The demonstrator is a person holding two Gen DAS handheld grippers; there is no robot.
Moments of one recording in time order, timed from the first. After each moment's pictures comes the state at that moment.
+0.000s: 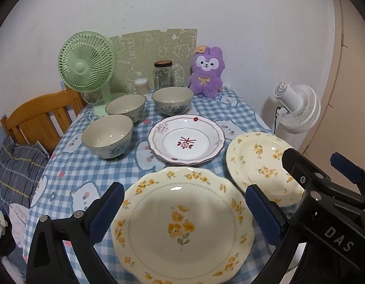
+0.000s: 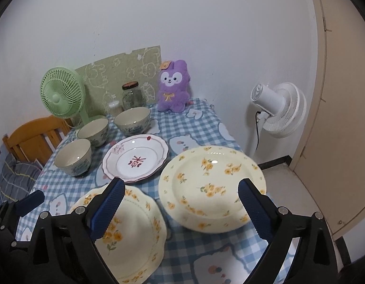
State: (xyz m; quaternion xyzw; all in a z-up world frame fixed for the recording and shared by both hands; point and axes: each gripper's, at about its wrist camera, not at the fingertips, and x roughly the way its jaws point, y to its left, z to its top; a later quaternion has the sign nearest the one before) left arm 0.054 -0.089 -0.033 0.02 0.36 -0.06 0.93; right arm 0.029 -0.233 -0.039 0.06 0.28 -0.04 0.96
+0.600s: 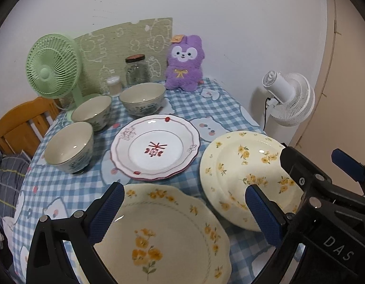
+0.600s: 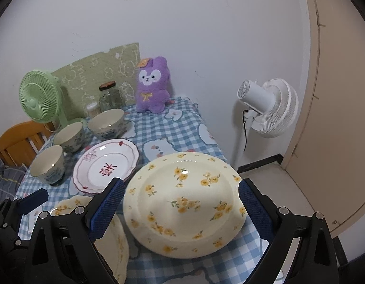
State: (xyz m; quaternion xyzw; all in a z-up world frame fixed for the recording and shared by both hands) left arm 0.101 -0.142 -0.053 0.05 0.38 -0.10 0.92; right arm 0.071 -0.280 -0.056 0.06 0.29 -0.07 0.95
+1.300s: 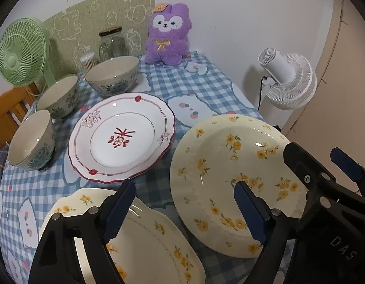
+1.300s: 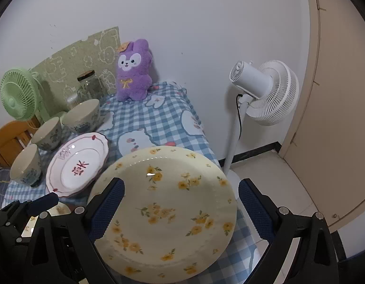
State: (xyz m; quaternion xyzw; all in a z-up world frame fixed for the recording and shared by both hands) left arm 0.150 -0.182 -0.090 0.04 0.46 -0.12 0.88; right arm 0.113 -0.325 -0.088 0.07 0.33 -0.08 0.94
